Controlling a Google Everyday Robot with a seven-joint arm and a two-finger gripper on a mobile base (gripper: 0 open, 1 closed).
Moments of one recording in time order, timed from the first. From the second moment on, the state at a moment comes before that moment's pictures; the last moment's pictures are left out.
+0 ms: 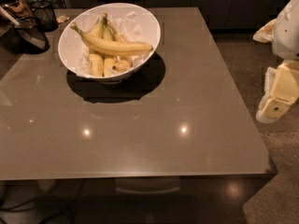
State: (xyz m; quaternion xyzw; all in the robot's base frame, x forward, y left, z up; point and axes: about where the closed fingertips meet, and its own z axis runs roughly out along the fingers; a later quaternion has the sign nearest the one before) arm 0.438 -0.217 0.976 -0.60 0.78 -0.03 0.16
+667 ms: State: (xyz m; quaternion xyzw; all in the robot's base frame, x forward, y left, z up) arm 0.446 -0.207 0.982 -0.61 0.78 -0.03 0.16
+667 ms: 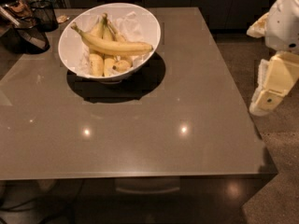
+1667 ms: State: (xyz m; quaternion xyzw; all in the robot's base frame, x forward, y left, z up) arm 0.503 -0.129 1.005 -0.66 0.74 -0.01 0.16
